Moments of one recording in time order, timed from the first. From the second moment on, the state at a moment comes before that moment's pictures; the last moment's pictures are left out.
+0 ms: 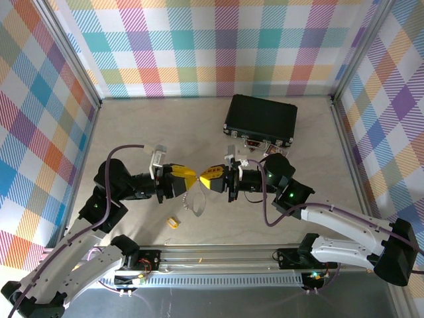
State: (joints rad) left arm -0.59 0.69 0.77 -0.05 0.79 -0.59; right arm 0.94 1.05 0.78 0.35 -0.56 0.28
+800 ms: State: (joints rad) left arm -0.59 0.68 0.80 -0.15 0.81 -0.50; right arm 0.95 1.08 0.81 0.38 -0.61 0.26
